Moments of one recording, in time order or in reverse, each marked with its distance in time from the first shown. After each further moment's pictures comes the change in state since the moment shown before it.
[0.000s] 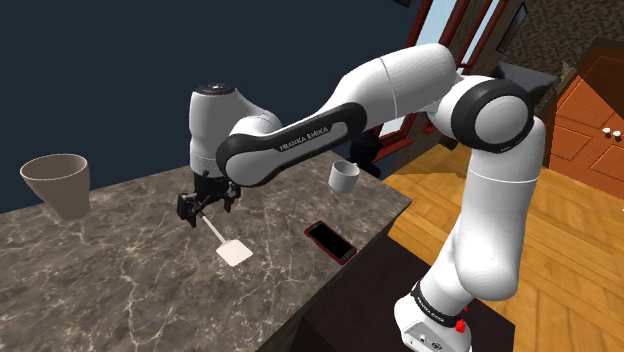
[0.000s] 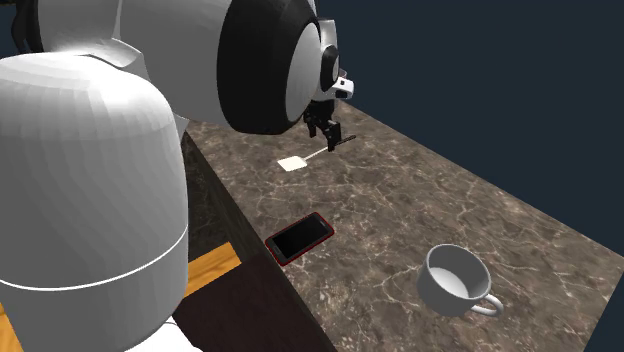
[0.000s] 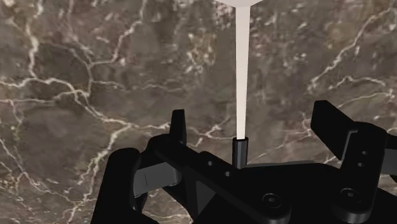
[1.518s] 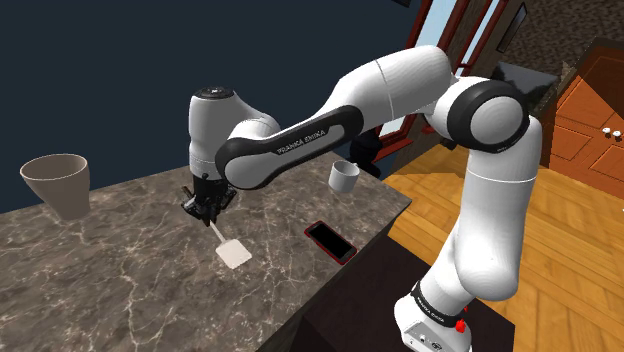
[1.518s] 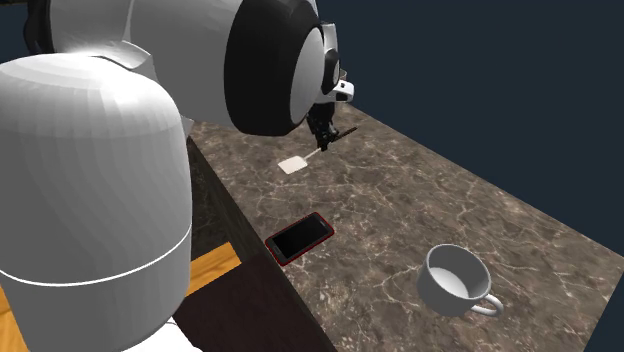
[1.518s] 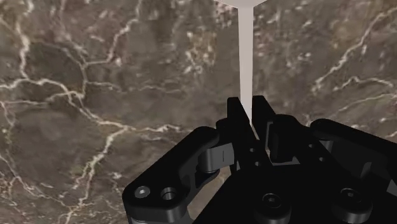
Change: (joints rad) arm 0.002 0.017 -0.004 0.003 -0.008 0.013 0.004
